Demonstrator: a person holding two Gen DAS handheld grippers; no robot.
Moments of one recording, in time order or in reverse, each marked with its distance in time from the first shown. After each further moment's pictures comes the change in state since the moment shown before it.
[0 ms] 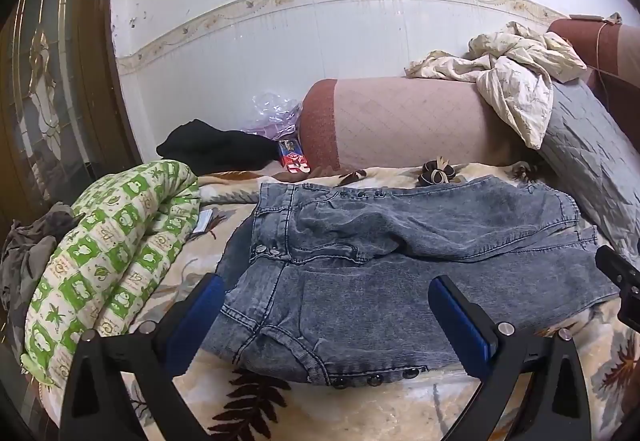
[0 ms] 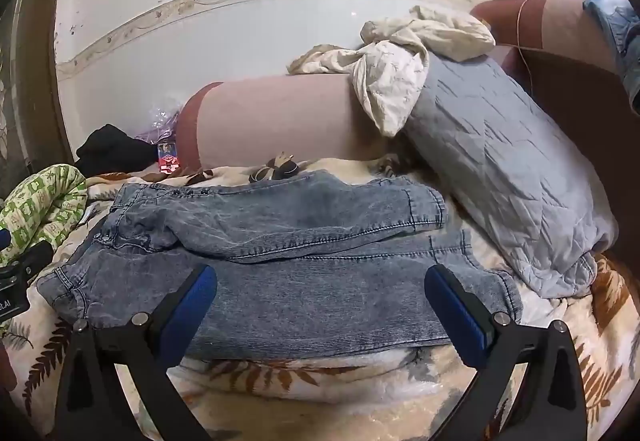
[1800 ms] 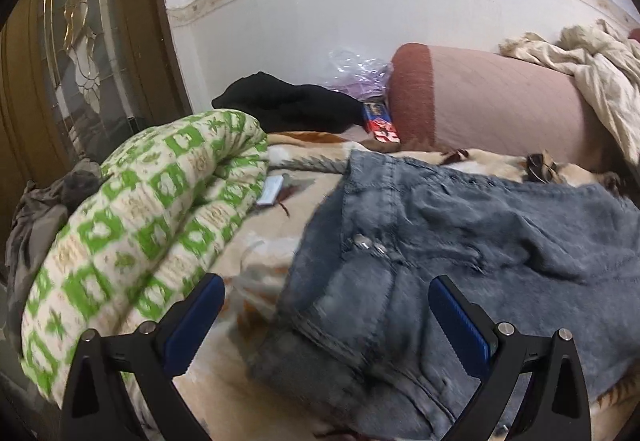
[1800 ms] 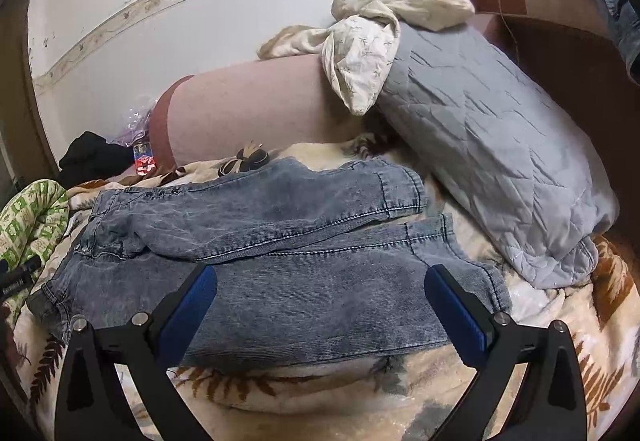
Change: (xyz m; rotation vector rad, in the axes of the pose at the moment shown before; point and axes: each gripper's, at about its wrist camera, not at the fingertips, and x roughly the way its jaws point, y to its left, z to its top) left arm 0.095 0.092 0.005 -0.108 0.126 0.201; right arm 0.031 -0.044 0.012 0.068 0.082 -0.005
